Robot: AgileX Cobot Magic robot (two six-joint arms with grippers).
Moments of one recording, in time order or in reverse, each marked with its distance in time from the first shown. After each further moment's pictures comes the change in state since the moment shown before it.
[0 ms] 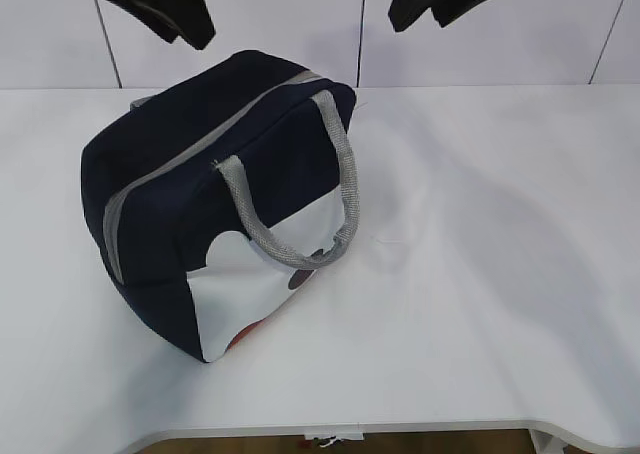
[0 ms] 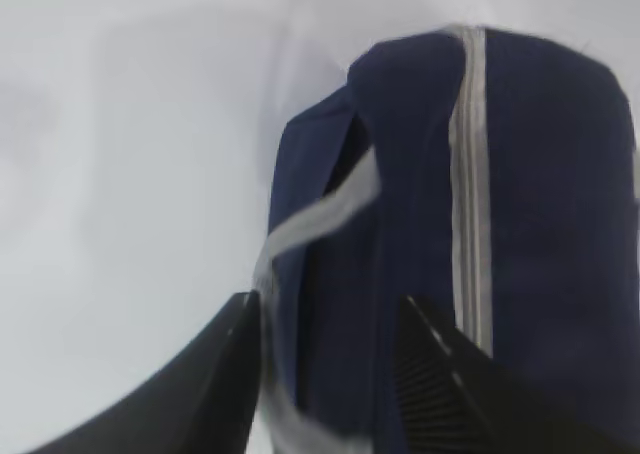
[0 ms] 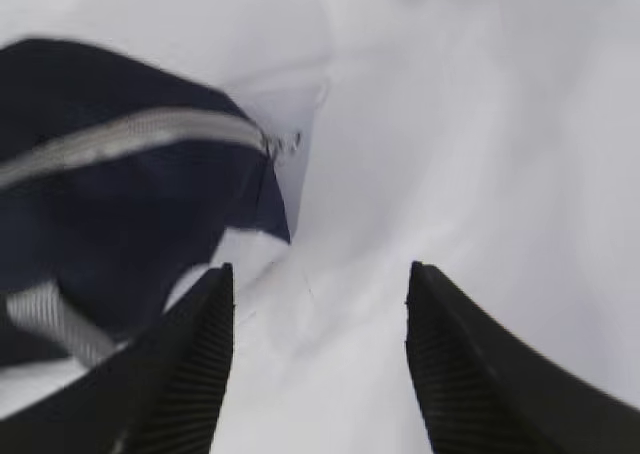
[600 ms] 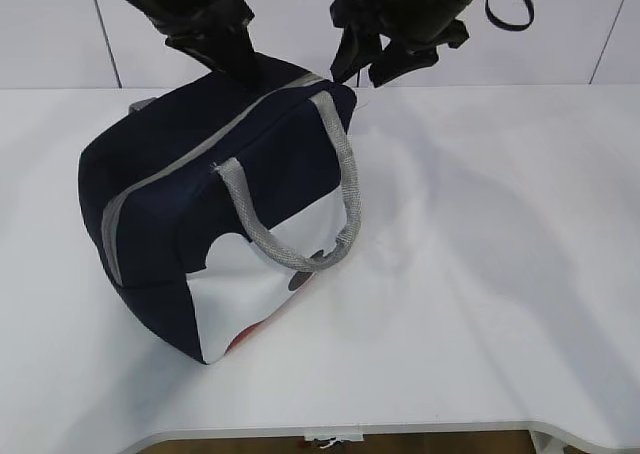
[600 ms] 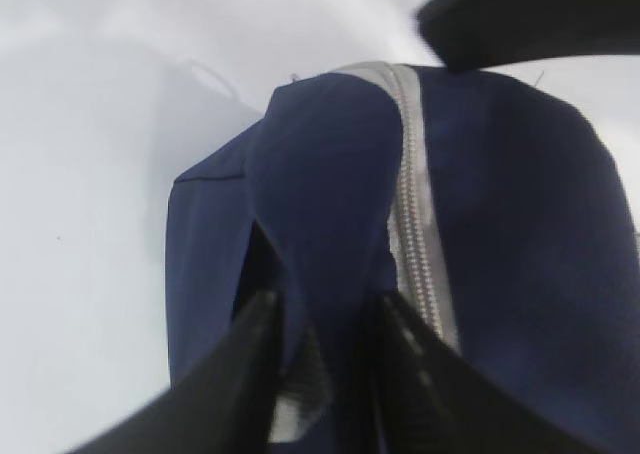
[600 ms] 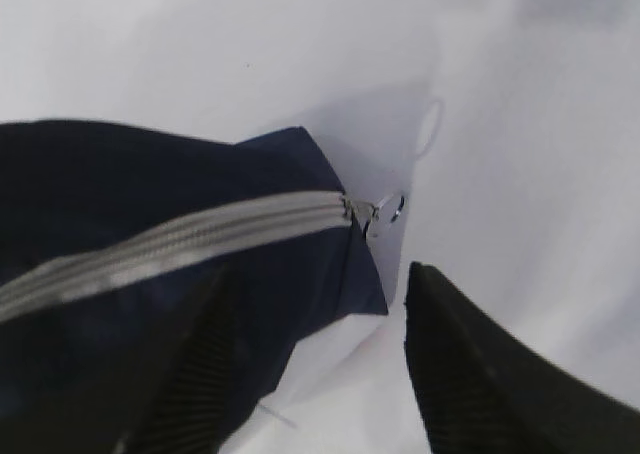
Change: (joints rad) left arm 0.000 0.186 -0.079 -0.195 -0.004 0.167; right arm 0.000 0.201 -0.034 0.208 -0.108 -0.015
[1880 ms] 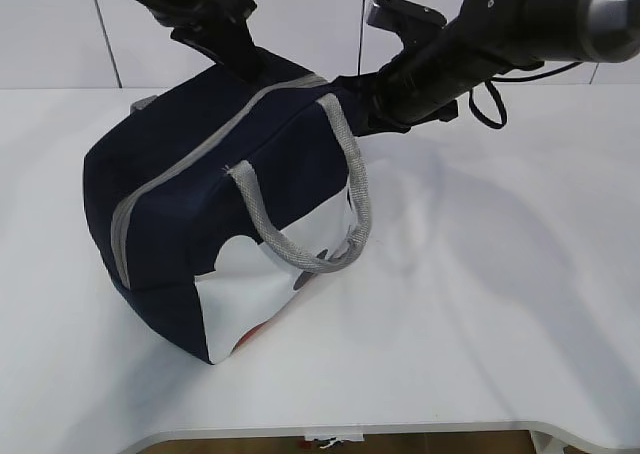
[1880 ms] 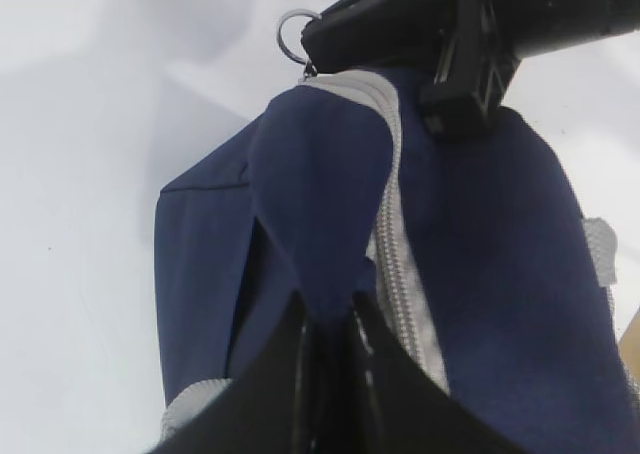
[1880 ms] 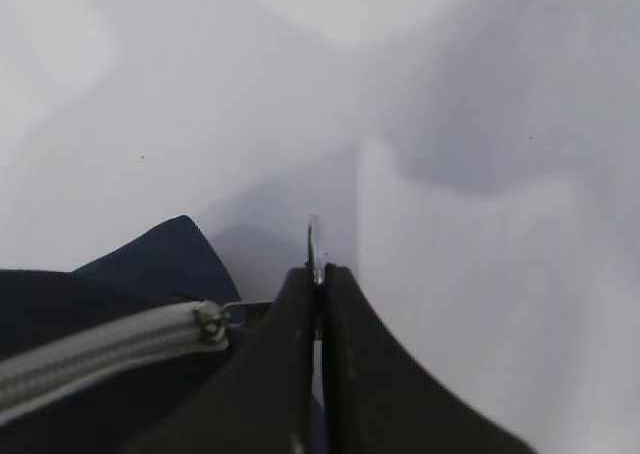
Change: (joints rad) left arm 0.000 -0.020 0.002 -0.014 0.000 0.004; right arm 0.007 -0.014 0.434 0.082 -0.597 -0.023
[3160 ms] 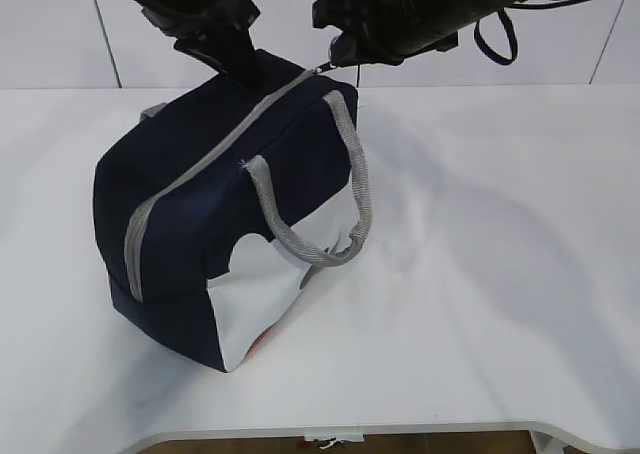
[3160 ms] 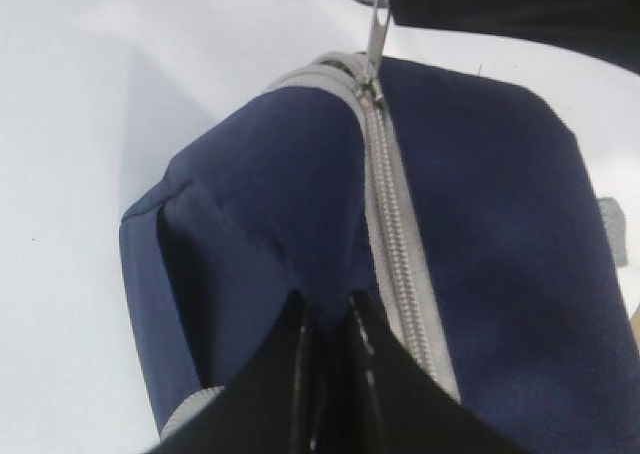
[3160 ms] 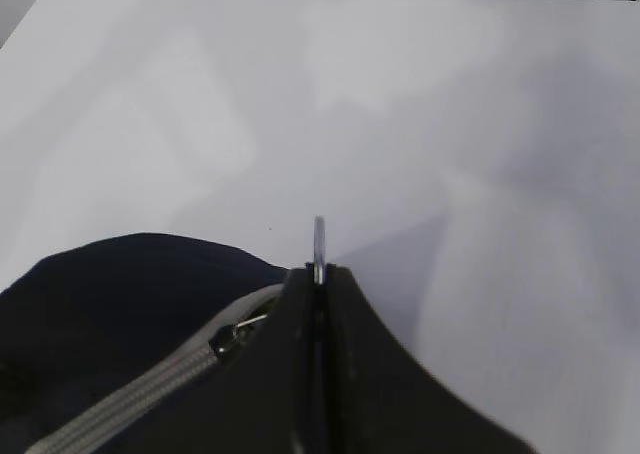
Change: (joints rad) left arm 0.000 0.025 0.000 -0.016 0.002 -0.025; right arm 0.063 -0.179 0.013 -0.008 -0.029 -0.008
